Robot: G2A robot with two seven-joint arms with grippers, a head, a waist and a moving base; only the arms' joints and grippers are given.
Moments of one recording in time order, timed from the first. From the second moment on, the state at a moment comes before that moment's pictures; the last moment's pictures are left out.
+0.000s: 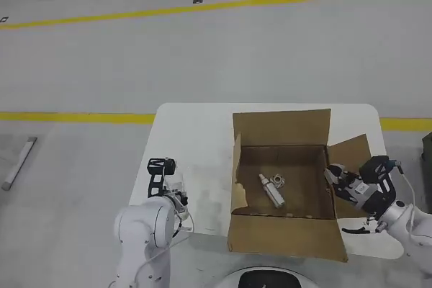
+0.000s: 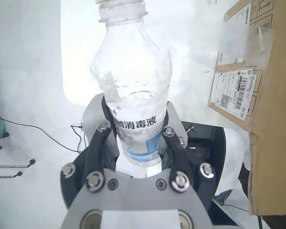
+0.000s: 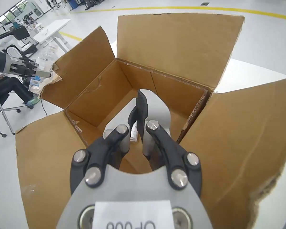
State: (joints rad) left arm 1.25 -1.53 -1.44 -2.08 1.64 -0.02 -1.54; right arm -1.67 -1.08 1.68 -1.97 -0.74 -0.47 0.37
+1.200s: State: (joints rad) left arm 1.29 -1.49 -1.46 -1.80 1.62 -0.34 -1.30; right arm -1.68 -1.07 1.66 -1.91 -0.70 -0.58 0.38
